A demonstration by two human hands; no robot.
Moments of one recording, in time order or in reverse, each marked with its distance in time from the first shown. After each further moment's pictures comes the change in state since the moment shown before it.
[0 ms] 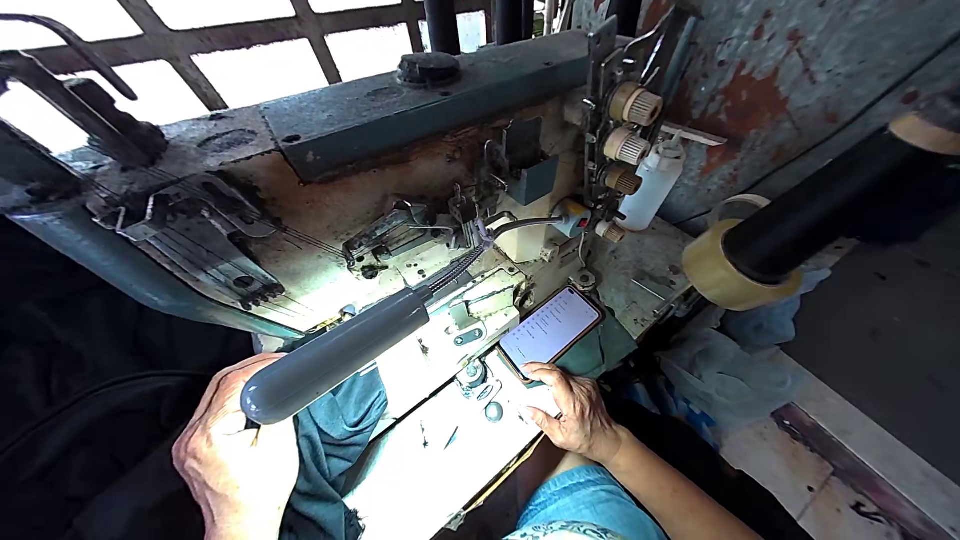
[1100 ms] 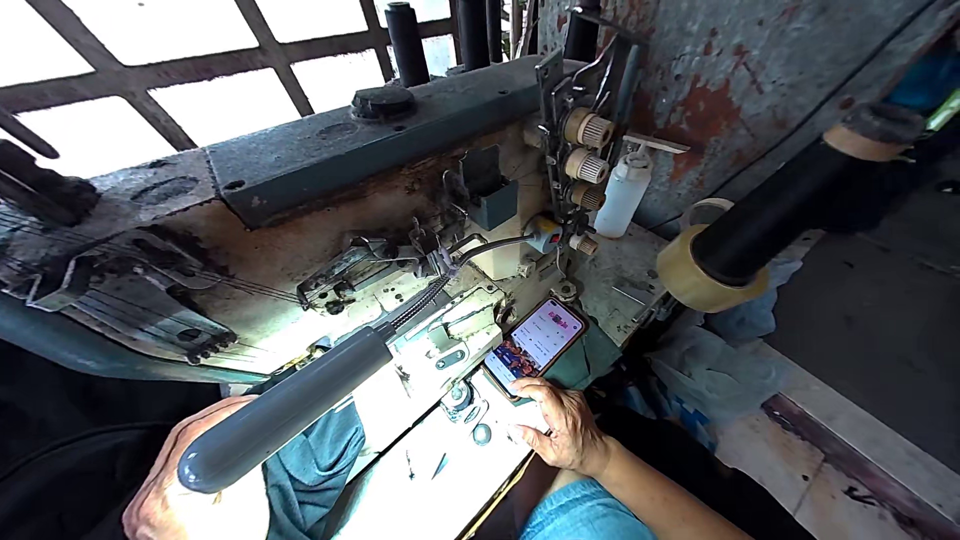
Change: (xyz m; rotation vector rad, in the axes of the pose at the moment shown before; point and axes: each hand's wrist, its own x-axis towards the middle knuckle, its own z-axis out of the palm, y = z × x) left_hand 0.001 -0.006 -0.002 -0.059 -0.033 0.046; right_hand -0.002 0.002 0.002 0.070 0.051 -0.002
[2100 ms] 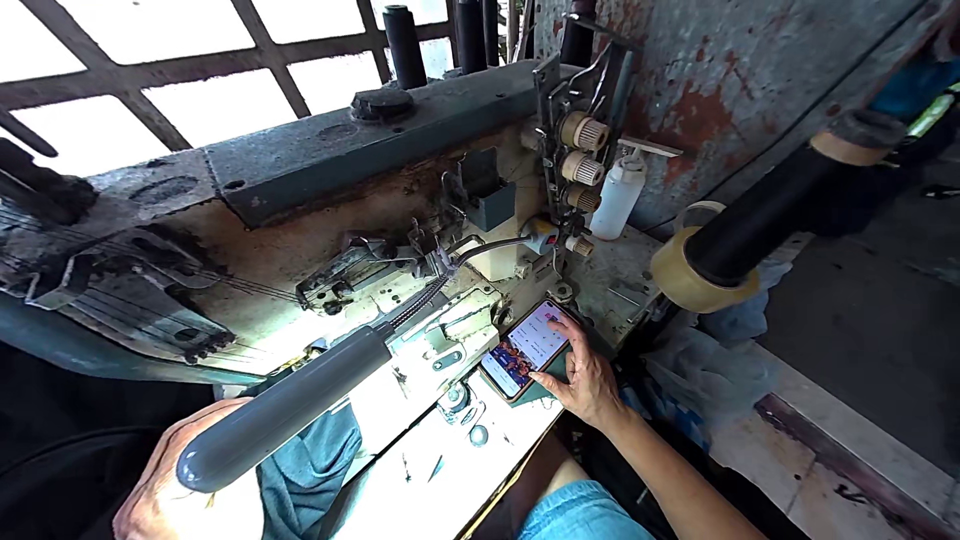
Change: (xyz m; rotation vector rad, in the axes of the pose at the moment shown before) left_hand 0.000 0.000 0.000 -0.017 -0.002 0.024; right_hand 0.028 0.020 -0.040 -0.156 0.023 0.373
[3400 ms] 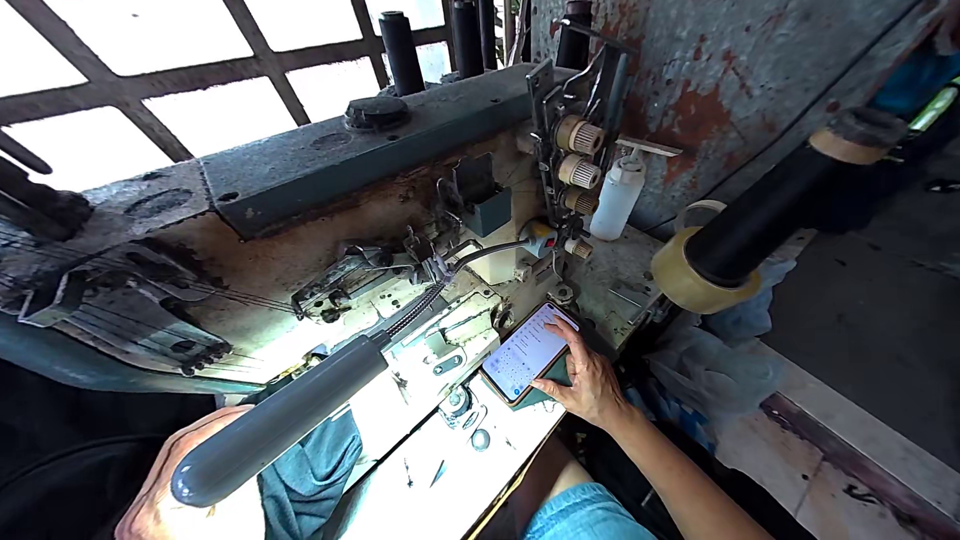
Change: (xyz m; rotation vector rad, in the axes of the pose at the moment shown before) left_hand 0.001 0.008 0.000 0.063 0.017 -0.098; right_hand 0.003 0.004 -0.002 -0.006 -0.037 -0.059
